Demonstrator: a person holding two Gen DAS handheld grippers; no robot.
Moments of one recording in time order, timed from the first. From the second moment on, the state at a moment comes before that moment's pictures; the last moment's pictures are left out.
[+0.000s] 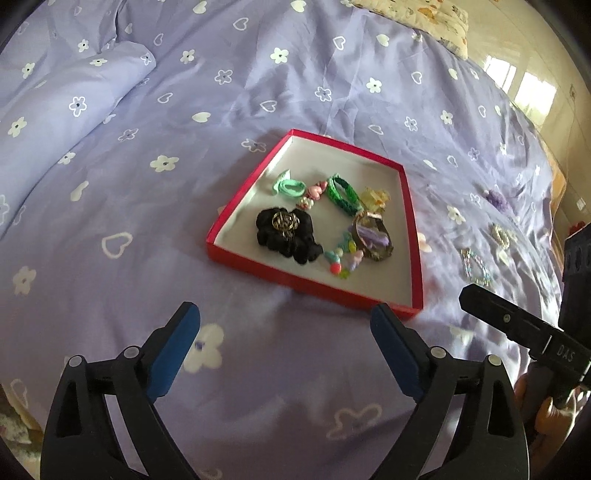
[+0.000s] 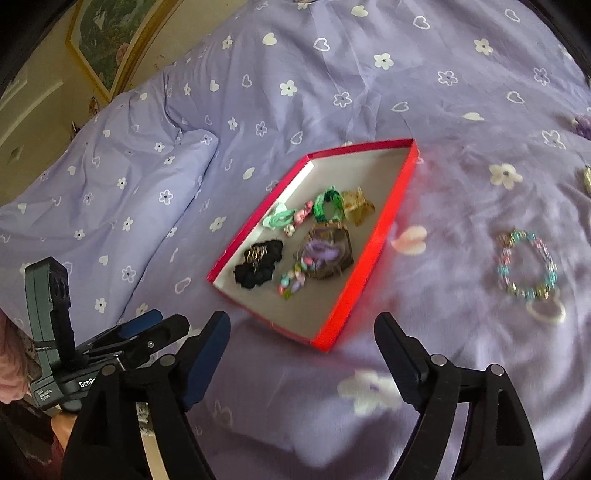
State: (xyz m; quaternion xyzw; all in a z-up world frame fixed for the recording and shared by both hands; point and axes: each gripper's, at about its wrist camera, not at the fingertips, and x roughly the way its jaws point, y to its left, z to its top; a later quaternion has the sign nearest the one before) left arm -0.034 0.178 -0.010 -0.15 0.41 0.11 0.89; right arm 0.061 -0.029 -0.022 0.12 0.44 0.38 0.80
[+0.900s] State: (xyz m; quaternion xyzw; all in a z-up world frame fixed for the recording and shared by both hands) left arm -0.057 0.152 0.012 -0.06 0.36 0.16 0.92; right arm 0.015 -0.046 0.019 0.01 0.32 0.34 0.88
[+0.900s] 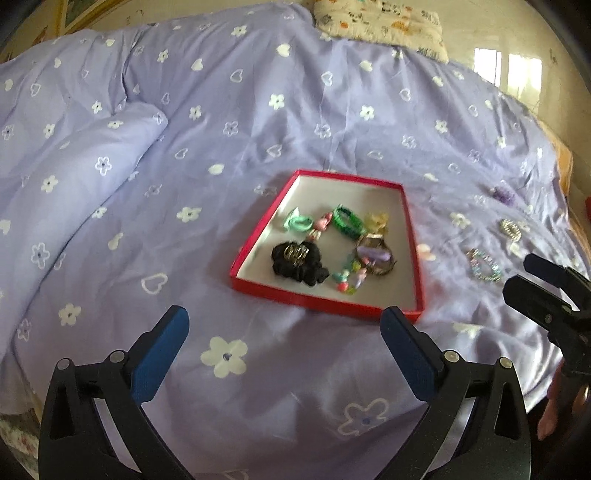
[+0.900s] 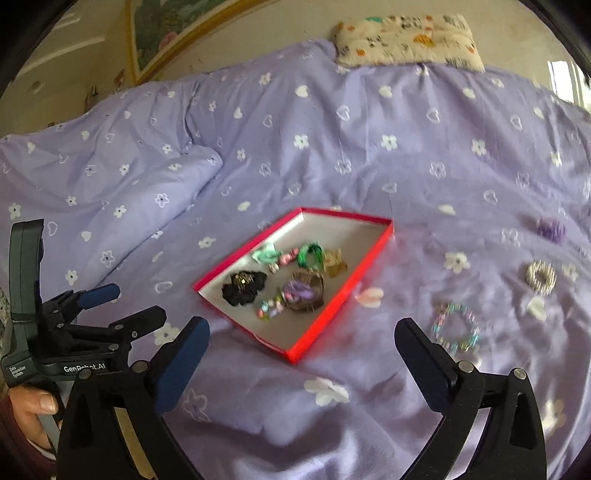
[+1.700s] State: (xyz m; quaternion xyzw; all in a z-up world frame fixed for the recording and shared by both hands) left arm -0.057 0.144 -0.012 -0.05 0.36 0.17 0.91; right arm 0.019 -0.048 -0.027 0.02 0.38 0.32 0.87
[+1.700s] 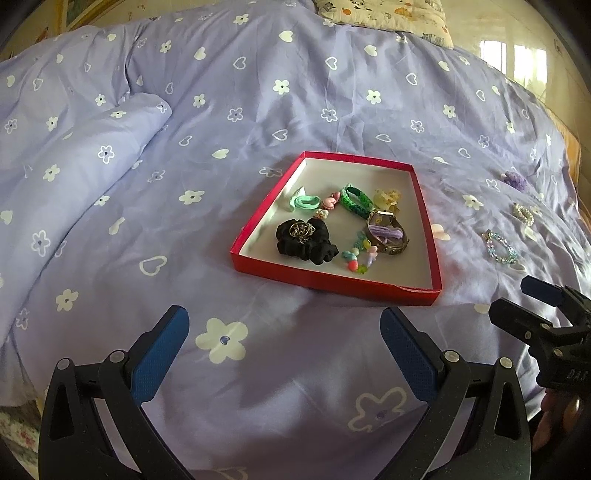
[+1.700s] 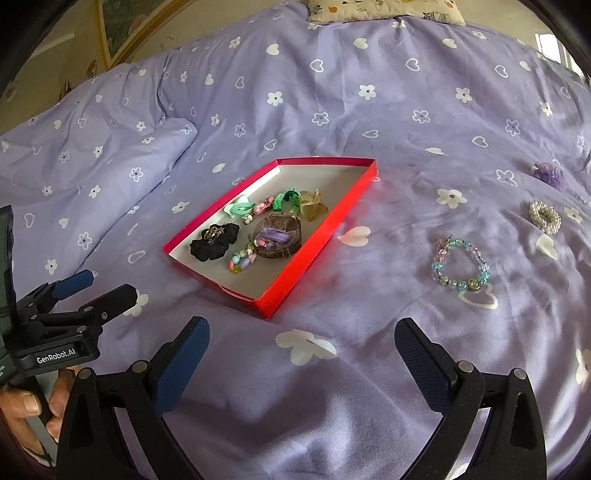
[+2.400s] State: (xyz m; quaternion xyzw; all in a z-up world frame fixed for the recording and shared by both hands) left arm -0.061 0.142 -0.003 -0.05 0.36 0.17 0.92; right arm 0.016 -0.048 -0.024 0.02 0.37 0.32 0.87
